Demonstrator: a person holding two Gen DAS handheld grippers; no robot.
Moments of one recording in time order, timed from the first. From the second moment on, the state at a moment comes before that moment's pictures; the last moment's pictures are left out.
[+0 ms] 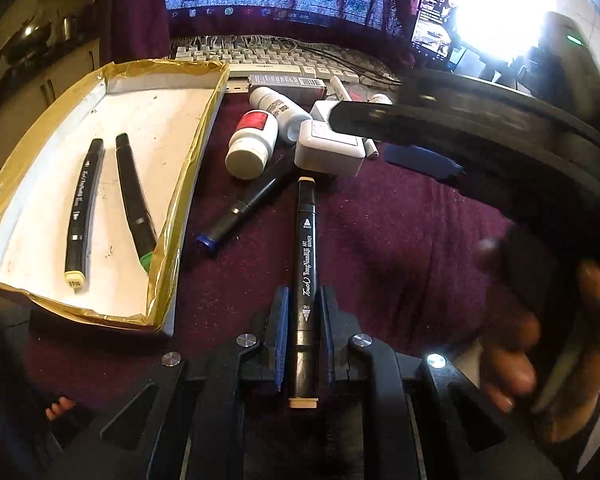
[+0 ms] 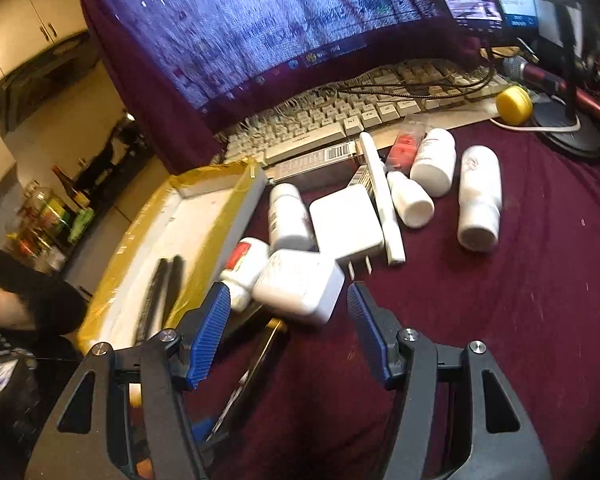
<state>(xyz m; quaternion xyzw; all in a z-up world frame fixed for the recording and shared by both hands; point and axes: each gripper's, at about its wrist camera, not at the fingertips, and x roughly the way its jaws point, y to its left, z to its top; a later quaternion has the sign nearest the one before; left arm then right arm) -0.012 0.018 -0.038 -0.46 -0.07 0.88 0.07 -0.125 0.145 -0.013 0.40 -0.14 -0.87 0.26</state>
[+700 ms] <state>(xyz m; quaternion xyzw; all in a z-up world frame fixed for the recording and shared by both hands) -0.011 0.015 -0.038 -0.46 -0.09 0.88 0.07 -0.102 0.167 -0.032 0.44 -0.11 -0.85 0.25</state>
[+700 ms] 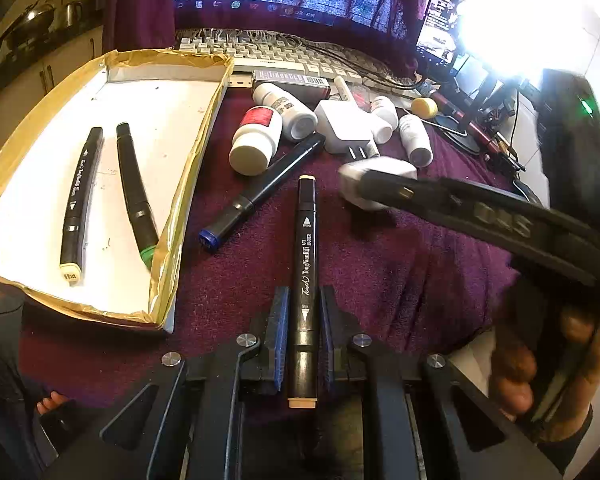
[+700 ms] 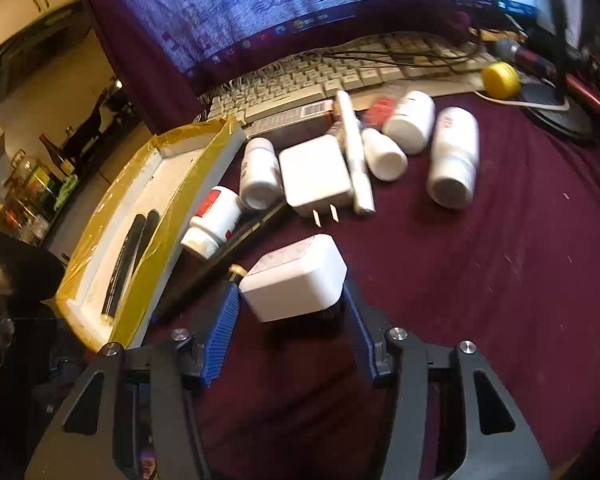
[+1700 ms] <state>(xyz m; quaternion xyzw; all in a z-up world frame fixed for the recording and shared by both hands) -0.028 0.010 -0.041 -0.45 -0.12 0.88 0.08 -0.105 0.166 -0.037 0.40 -0.13 -0.88 0.21</state>
